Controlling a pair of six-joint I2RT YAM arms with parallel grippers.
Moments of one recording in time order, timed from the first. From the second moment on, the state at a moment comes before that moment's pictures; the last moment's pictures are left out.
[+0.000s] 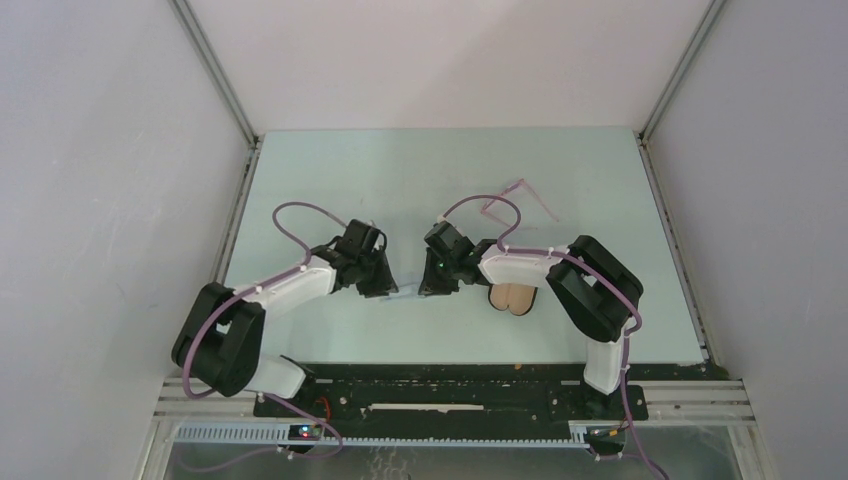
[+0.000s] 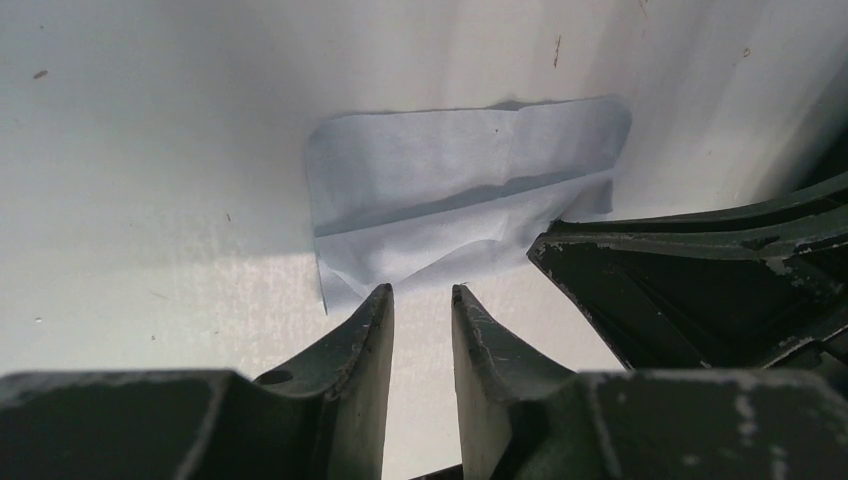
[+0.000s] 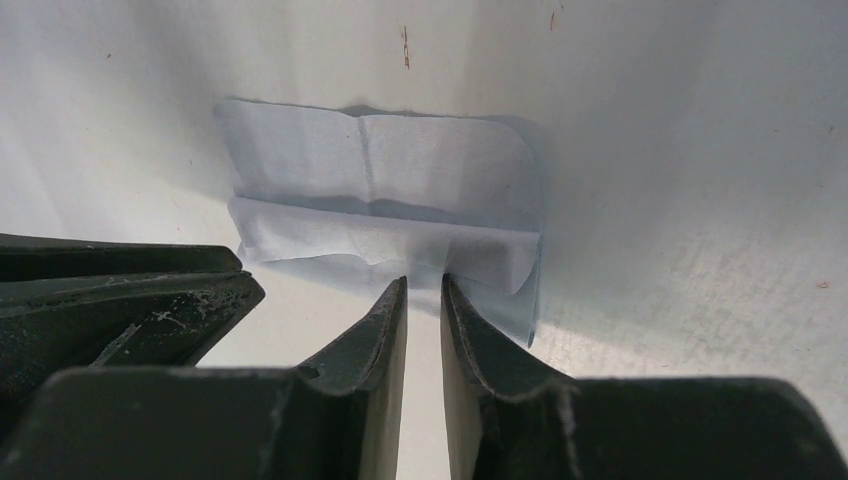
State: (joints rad) left arm -0.49 1.41 0.74 -0.37 0.09 -0.74; right arm 0.85 1.89 1.12 -0.19 -0.09 0.90
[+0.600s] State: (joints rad) left arm -0.49 1.46 0.74 -0.41 0.11 -0.74; right arm 0.85 1.89 1.12 -0.19 -0.09 0.90
